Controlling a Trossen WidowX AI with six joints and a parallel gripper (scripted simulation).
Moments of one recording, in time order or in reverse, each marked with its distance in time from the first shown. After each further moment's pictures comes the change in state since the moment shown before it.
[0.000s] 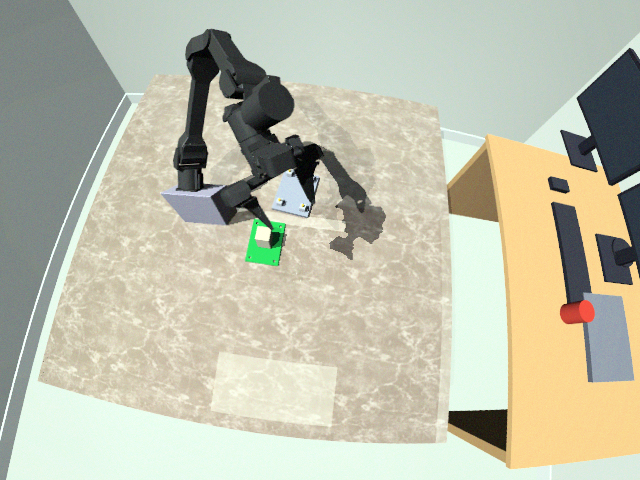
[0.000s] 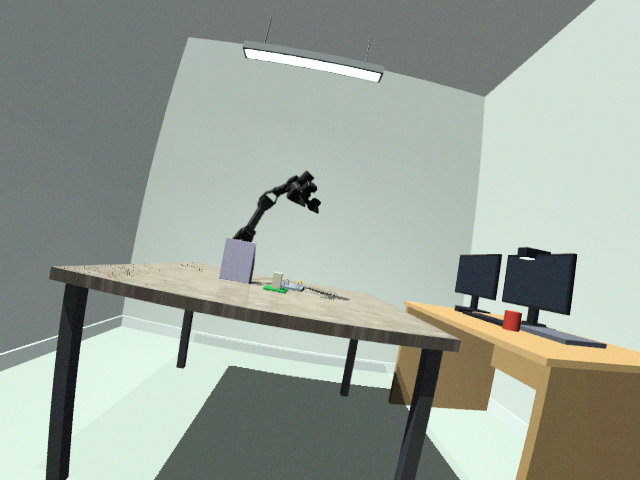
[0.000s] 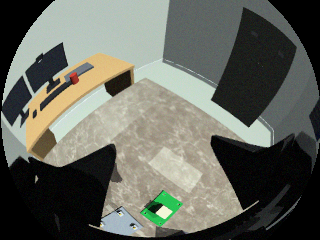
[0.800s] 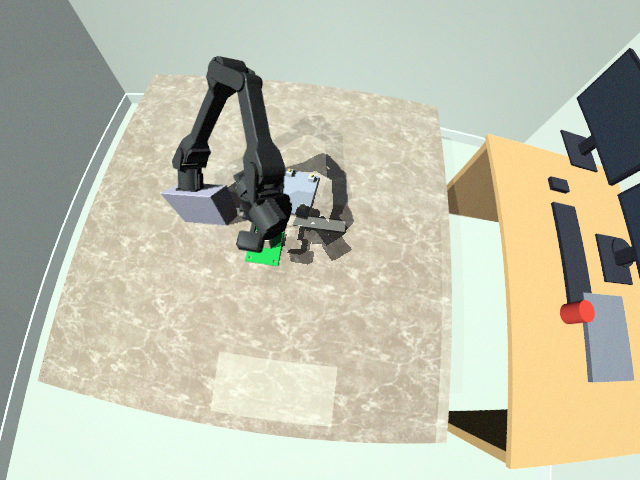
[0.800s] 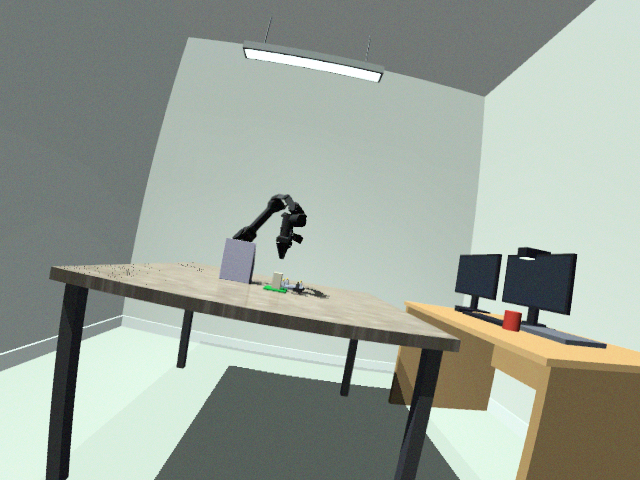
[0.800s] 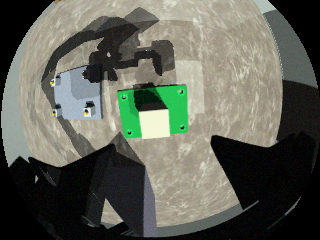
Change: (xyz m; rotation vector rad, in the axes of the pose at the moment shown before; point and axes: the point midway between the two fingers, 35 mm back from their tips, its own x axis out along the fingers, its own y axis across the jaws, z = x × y) arm 0.070 -0.004 -0.240 -0.670 0.831 0.429
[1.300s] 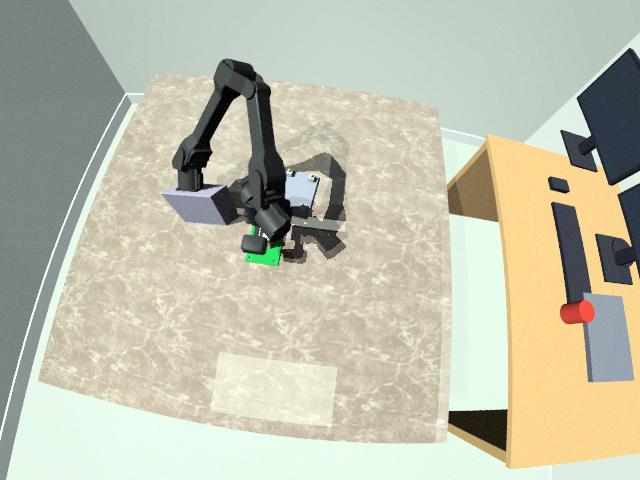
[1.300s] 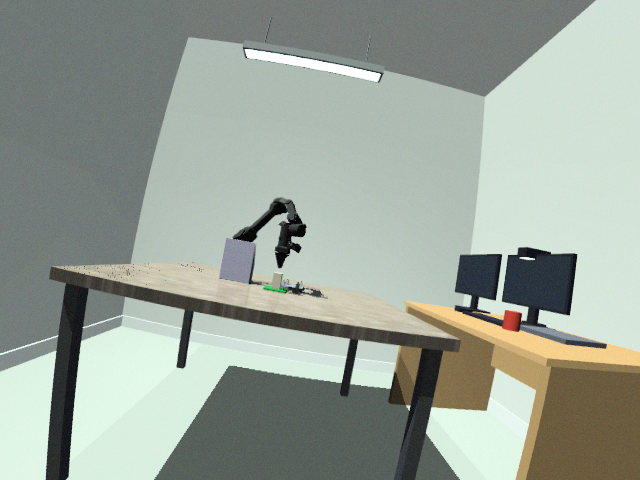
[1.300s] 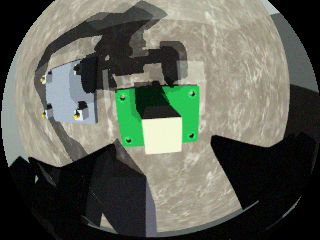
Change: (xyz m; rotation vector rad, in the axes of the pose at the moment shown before) arm 0.044 0.009 -0.001 -0.026 0.002 0.006
